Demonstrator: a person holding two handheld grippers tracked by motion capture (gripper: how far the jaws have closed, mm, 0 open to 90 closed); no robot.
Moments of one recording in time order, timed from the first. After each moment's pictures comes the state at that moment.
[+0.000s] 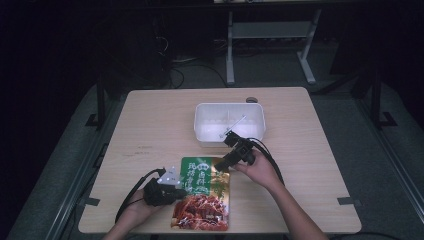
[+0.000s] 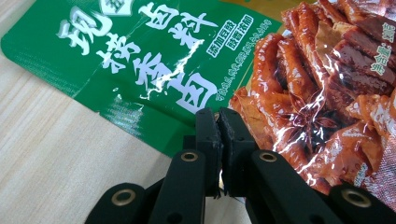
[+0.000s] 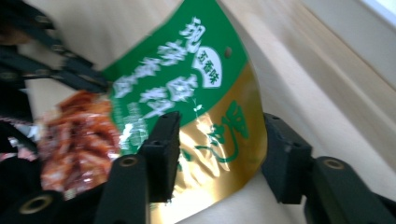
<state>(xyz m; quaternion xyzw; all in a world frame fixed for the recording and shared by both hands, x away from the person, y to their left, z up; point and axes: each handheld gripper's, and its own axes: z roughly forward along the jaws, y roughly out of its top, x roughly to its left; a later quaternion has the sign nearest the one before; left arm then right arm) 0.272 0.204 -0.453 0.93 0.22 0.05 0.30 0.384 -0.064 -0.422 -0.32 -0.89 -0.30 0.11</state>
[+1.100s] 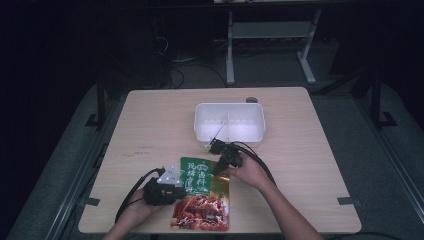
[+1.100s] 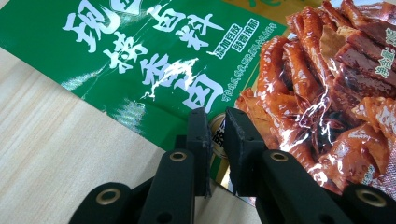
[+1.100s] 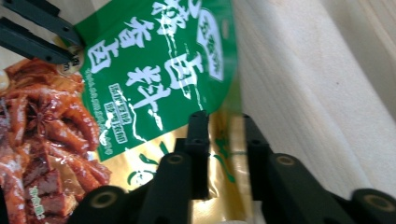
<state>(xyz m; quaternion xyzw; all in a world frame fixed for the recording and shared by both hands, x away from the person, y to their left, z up) 0.273 0.205 -0.453 0.92 0.22 0.06 0.30 0.385 -0.024 -0.440 -0.27 -0.94 -0.19 0.10</state>
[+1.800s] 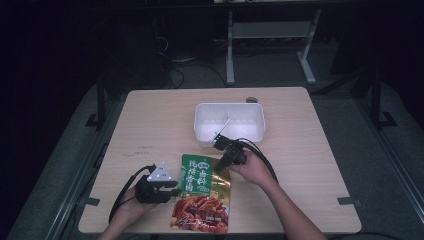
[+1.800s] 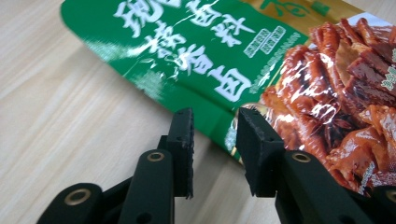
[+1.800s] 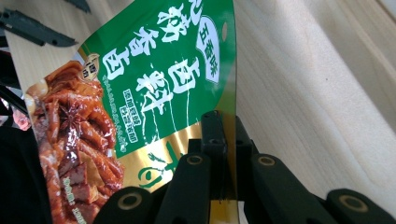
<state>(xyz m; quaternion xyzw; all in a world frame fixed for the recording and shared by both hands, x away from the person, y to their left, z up) 0.272 0.225 -0.438 0.91 0.24 0.09 0.32 0.387 -0.037 -0.427 -0.28 -0.92 -0.22 0.12</state>
